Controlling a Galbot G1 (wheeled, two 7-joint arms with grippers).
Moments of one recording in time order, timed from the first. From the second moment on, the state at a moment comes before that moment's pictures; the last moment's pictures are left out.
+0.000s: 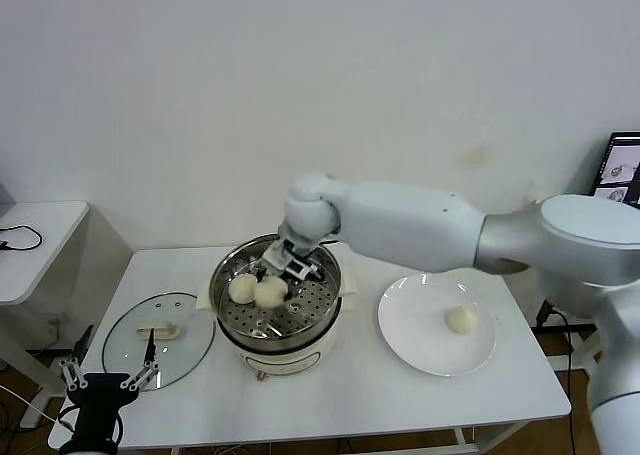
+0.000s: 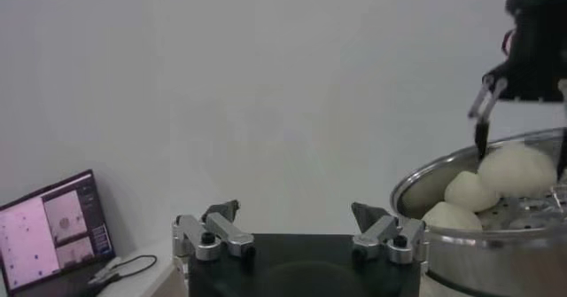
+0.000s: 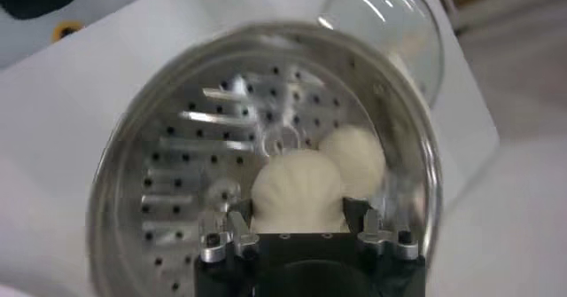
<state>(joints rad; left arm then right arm) 1.88 -1.35 -0.80 -2.32 0.05 -0.01 -0.13 0.47 1.36 -1.23 1.29 0.04 0.07 -1.01</state>
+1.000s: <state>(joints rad) 1.86 -1.34 -0.81 -2.31 0.04 -0.01 -0.13 0.48 1.38 -1.25 1.28 -0.04 0.23 -1.00</state>
